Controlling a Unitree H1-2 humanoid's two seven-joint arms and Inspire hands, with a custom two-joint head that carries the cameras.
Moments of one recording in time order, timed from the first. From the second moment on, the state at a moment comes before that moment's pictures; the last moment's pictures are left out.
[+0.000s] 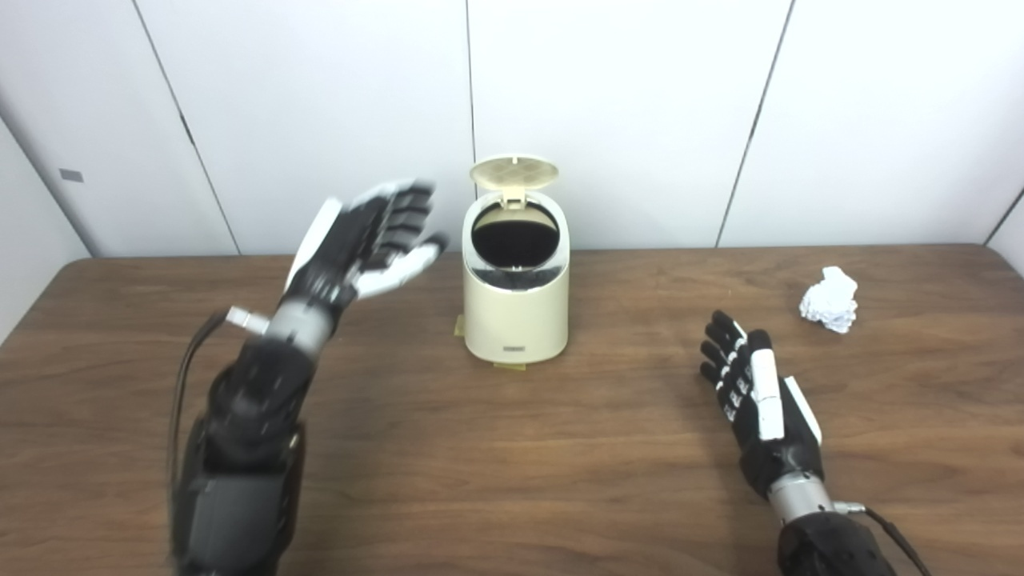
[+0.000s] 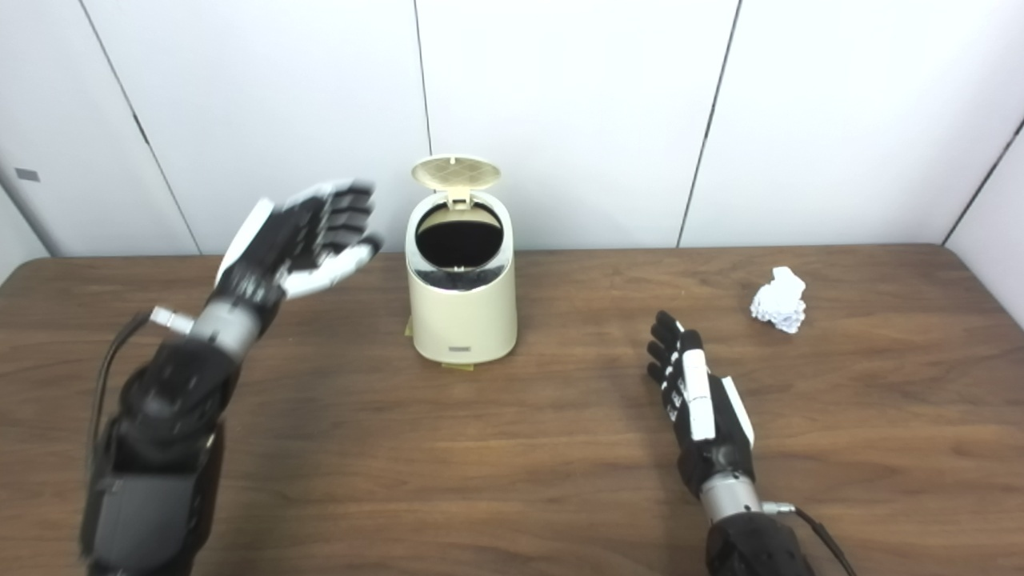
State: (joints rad) left arm -0.31 0.18 0.11 -0.22 0.28 0.41 -0.24; right arm -0.07 -0.03 -0.08 -0.14 0.15 0.21 0.03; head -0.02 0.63
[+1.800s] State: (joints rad) left arm -0.05 0.13 0.12 -0.16 -0.12 0.18 -0.13; right arm -0.51 -0.61 0.12 0.27 -0.68 0.44 0.10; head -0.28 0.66
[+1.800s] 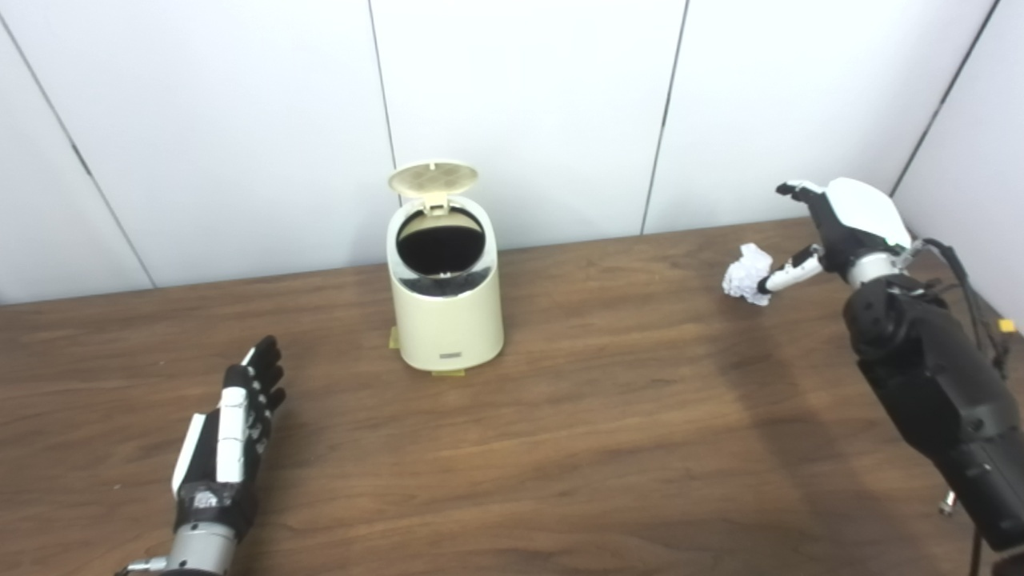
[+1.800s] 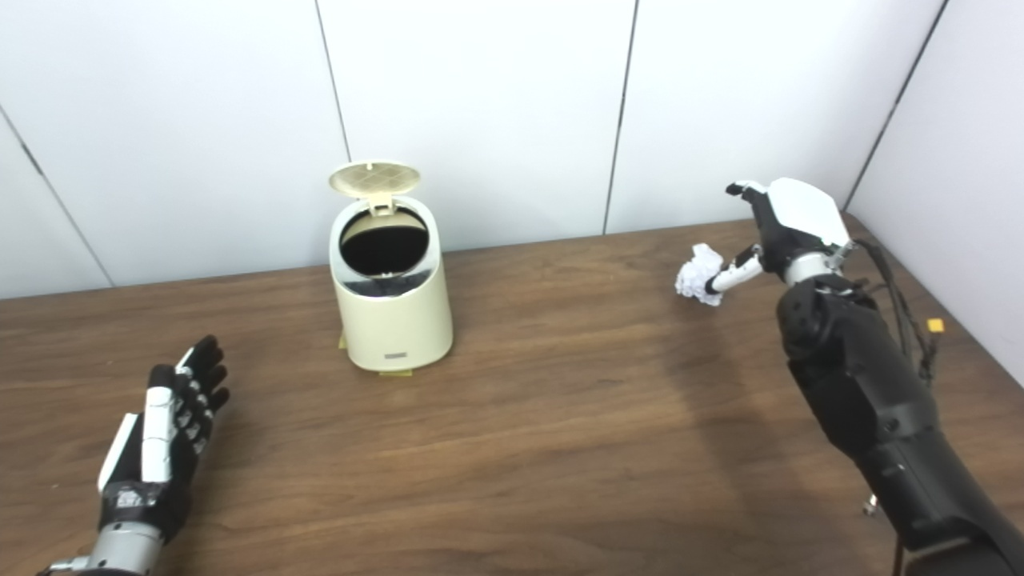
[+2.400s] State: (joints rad) left arm -0.05 0.17 0.12 -0.20 -0.15 0.23 -0.13; right arm -0.55 -0.58 0.15 0.46 -0.64 0.39 0.06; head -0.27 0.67
